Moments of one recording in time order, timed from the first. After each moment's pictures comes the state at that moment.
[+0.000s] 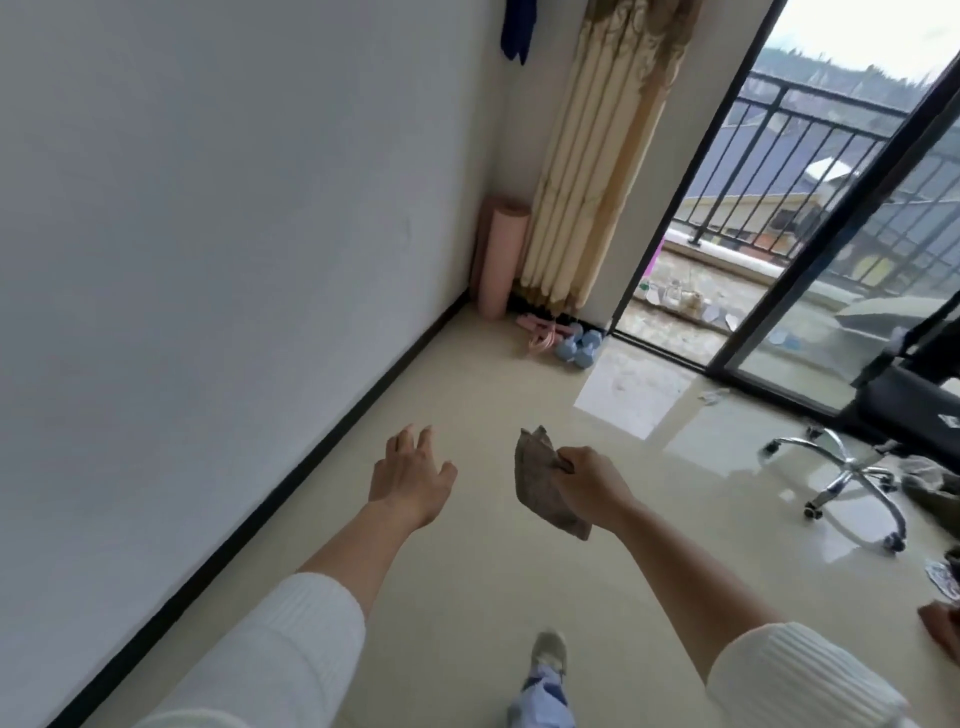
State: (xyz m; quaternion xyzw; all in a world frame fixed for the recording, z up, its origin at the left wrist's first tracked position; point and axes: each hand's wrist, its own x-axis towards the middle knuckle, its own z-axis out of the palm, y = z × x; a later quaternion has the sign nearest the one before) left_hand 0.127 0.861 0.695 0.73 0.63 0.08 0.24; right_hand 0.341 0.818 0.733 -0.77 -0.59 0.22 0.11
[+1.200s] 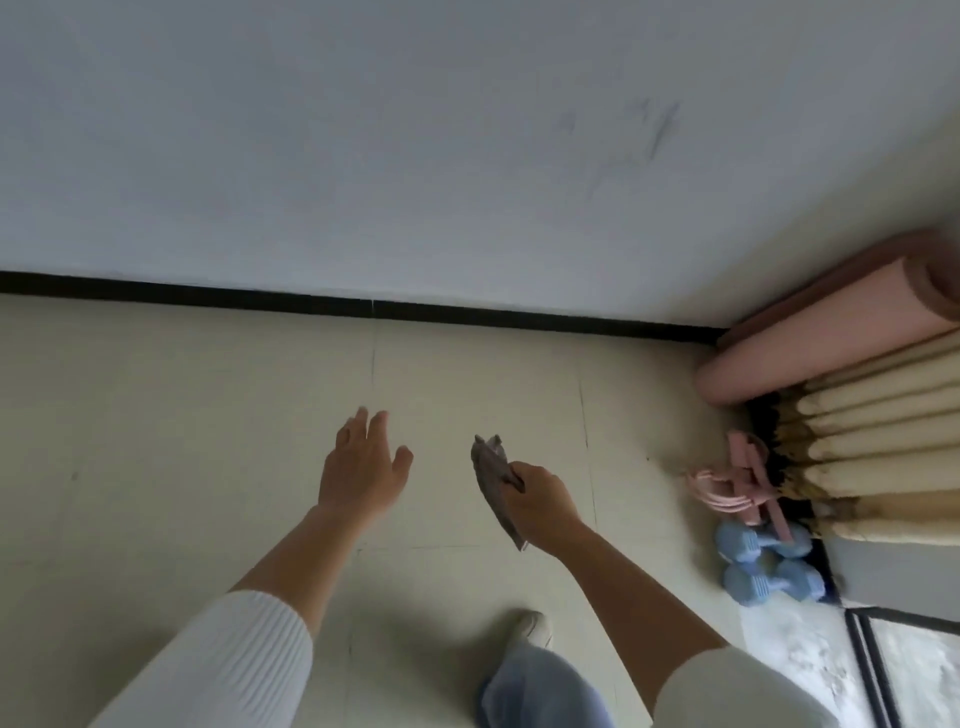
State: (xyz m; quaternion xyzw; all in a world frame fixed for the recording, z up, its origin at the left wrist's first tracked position) left_hand 0.423 1.280 0.409 0.23 0.92 0.14 0.29; right_hand 0.564 1.430 0.431 -0.42 -0.80 0.38 -0.21
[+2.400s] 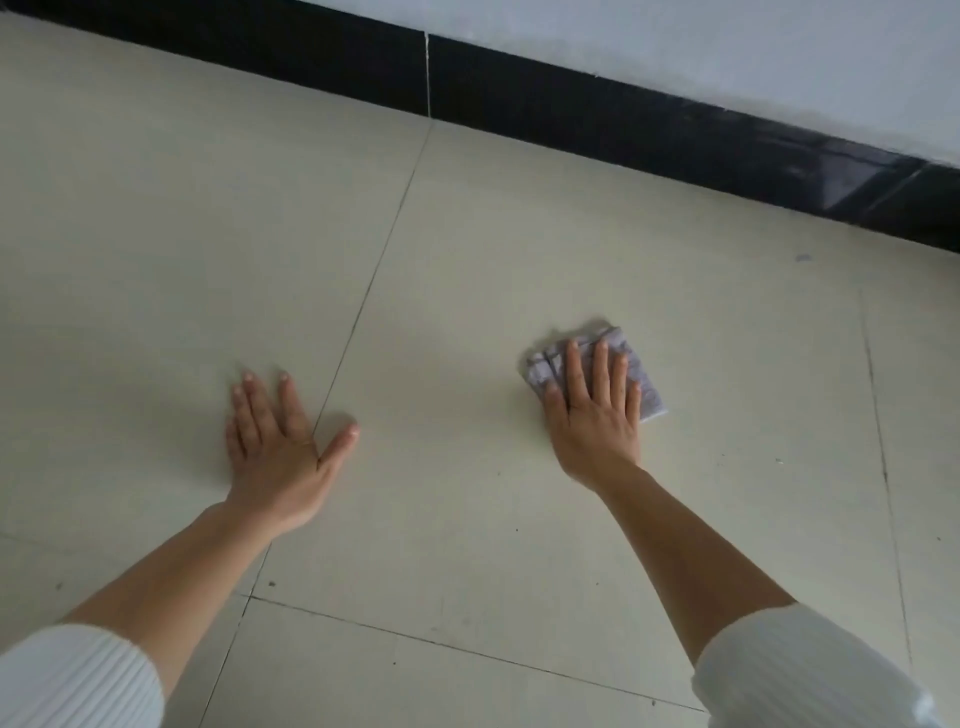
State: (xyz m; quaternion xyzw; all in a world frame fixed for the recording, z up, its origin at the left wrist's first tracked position) left_hand 0.414 1.256 -0.170 0.04 0.97 0.09 0.23; right_hand 0.499 1.540 -0.181 -0.27 -0.94 0.16 -0.14
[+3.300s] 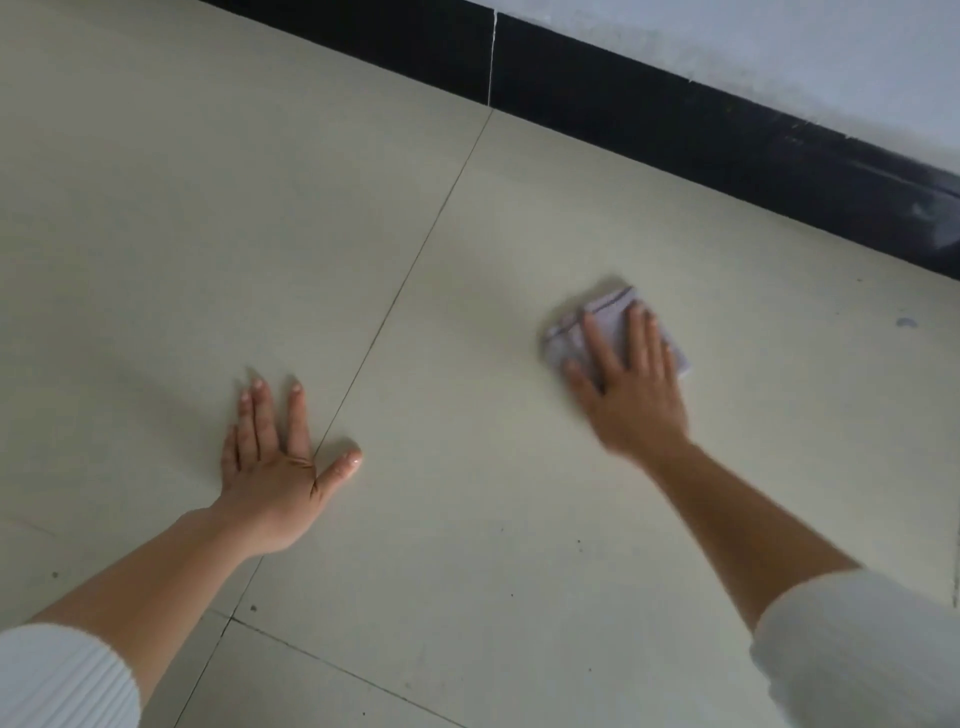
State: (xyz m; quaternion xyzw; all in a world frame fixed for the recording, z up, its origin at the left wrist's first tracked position) left_hand 0.400 1.263 -0.155 0.01 0.93 0.03 0.36; right_hand 0.421 1.604 -0.188 -0.14 -0.98 0.10 -0.12
